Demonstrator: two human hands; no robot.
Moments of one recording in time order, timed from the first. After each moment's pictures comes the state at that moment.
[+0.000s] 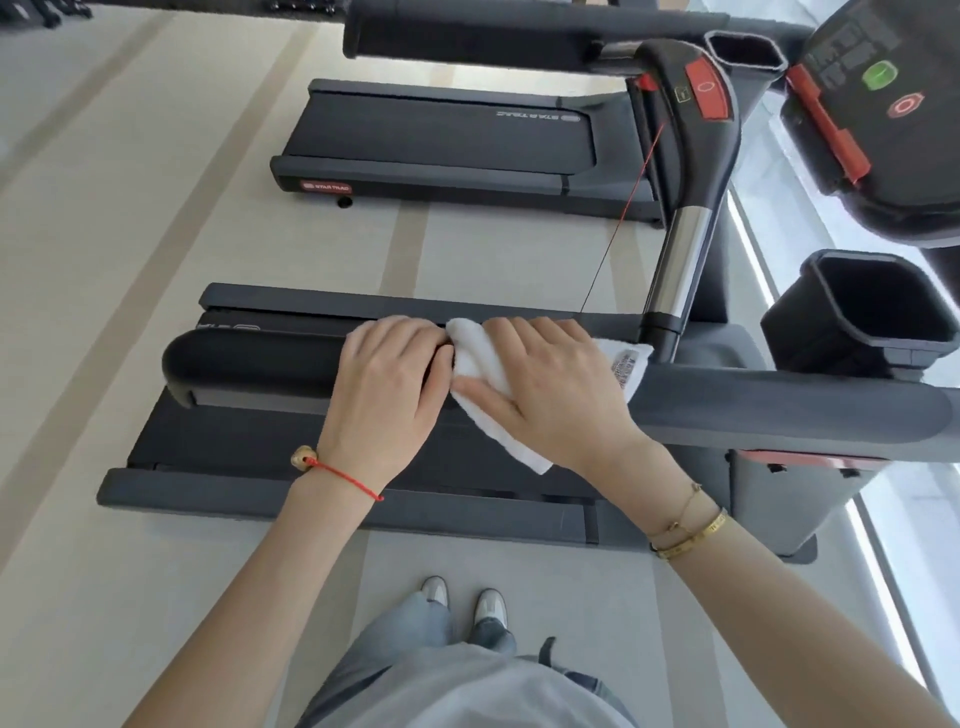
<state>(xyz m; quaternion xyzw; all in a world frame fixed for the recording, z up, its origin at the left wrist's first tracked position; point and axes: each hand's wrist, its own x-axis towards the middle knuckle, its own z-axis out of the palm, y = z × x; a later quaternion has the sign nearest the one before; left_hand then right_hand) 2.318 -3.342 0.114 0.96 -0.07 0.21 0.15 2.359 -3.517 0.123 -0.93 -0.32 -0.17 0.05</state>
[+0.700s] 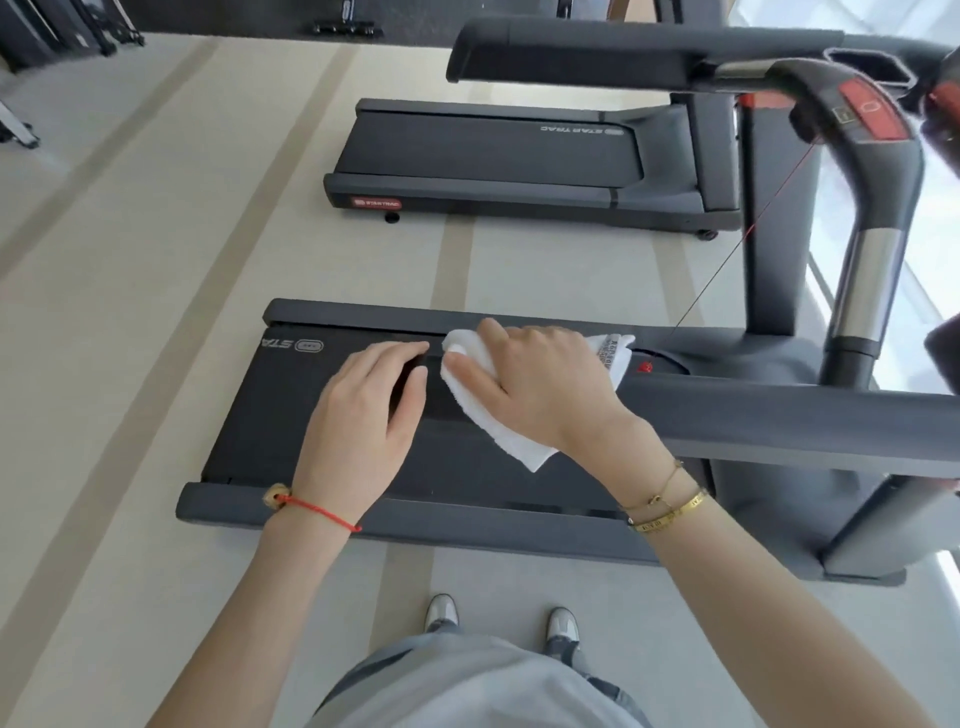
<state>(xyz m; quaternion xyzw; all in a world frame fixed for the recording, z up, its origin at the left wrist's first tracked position) 2.287 -3.150 0.116 0.94 -0.01 0.17 0.29 2.359 -3.322 0.137 -0.95 -0.29 -0.12 0.06</state>
